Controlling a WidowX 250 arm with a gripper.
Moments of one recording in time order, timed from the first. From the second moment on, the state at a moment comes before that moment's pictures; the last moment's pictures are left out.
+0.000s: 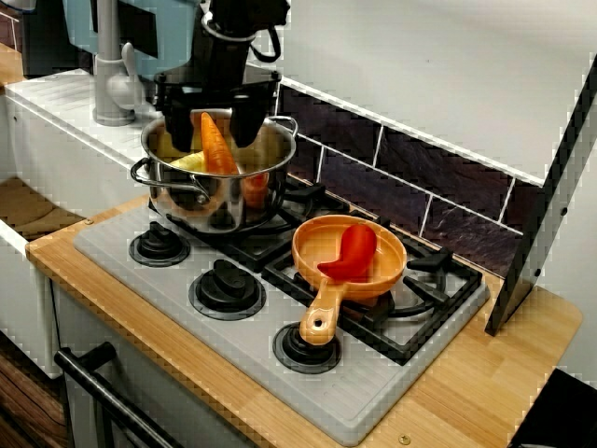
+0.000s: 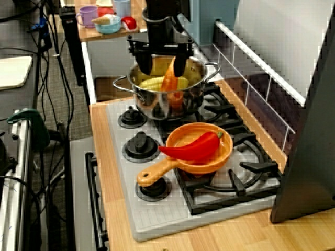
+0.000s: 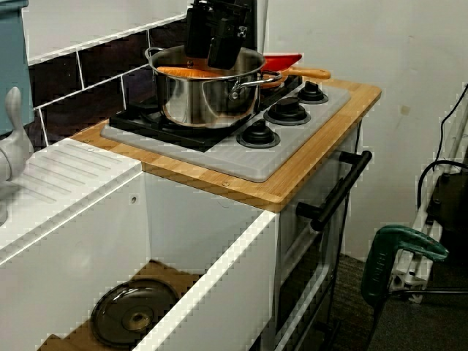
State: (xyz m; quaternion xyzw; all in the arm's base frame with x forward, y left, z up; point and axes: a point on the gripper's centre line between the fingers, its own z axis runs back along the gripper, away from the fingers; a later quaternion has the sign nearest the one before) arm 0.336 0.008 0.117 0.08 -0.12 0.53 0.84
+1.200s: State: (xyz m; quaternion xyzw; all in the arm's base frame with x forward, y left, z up) arm 0.351 0.015 0.099 0.09 -0.12 0.53 0.84
